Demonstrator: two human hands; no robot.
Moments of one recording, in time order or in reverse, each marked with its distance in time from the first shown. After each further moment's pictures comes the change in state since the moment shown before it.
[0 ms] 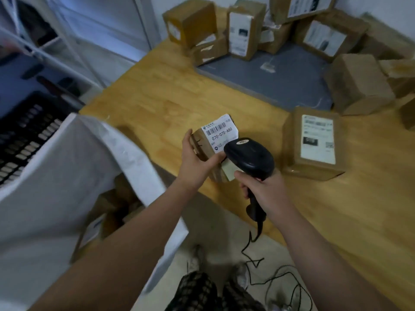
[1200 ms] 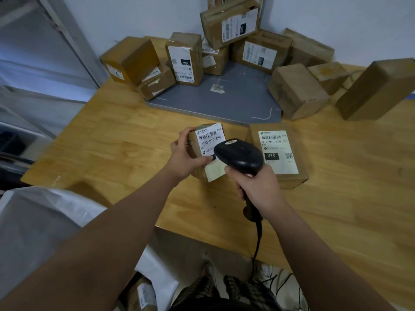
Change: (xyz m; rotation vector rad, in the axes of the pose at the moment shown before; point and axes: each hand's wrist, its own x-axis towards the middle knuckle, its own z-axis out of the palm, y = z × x) left_hand 0.117 0.039 0.041 0.294 -0.335 0.146; right_hand 0.043 -0.032 -0.034 -0.043 0.267 -0.022
